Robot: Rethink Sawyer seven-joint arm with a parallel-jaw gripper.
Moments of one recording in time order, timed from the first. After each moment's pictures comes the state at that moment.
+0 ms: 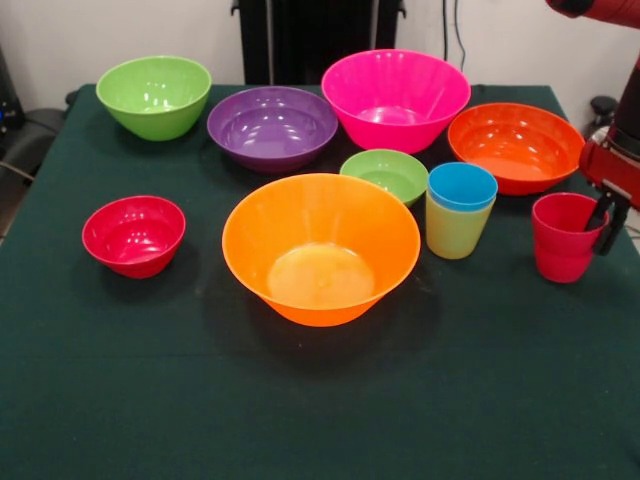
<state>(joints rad) 0.46 -0.17 -0.47 1.22 0.54 0.53 2.74</state>
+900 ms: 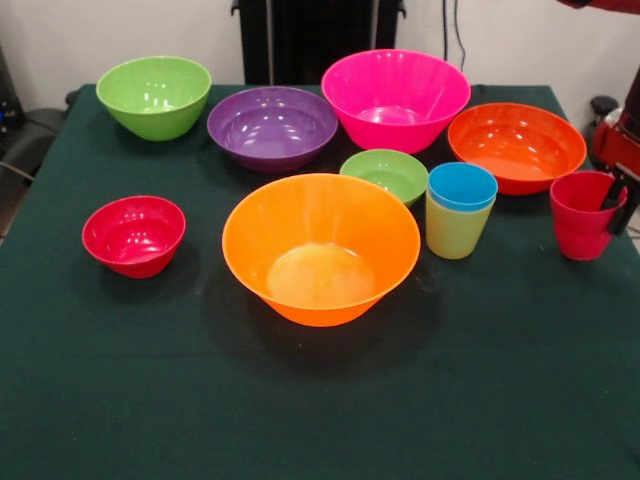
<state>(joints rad) 0.42 -0.21 -0.42 1.20 0.54 0.68 2.74</state>
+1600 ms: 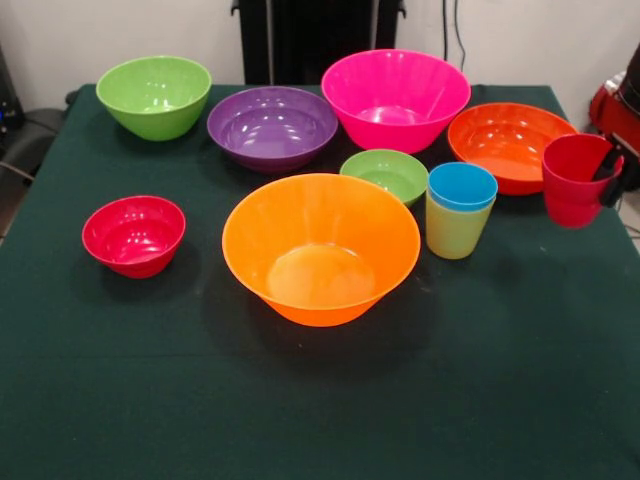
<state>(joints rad) 0.36 -0.23 -0.47 1.08 0.48 0.93 2.74</state>
